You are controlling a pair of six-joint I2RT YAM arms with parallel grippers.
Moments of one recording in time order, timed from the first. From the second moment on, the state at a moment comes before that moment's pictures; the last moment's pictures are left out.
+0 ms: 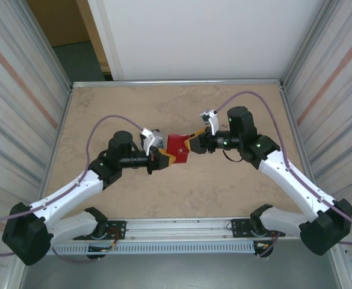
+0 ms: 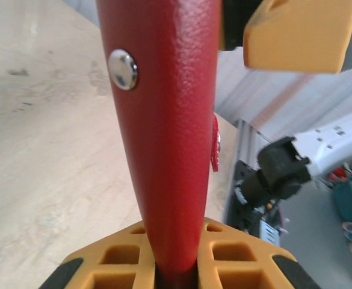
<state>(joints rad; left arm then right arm) -0.64 1.05 0.66 0.05 0.67 -0.29 0.54 1.12 1.01 -0.38 -0.62 0.26</state>
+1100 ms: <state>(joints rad) -0.64 1.12 0.63 0.16 0.35 -0.35 0.88 1.33 1.15 -0.40 0.11 0.63</state>
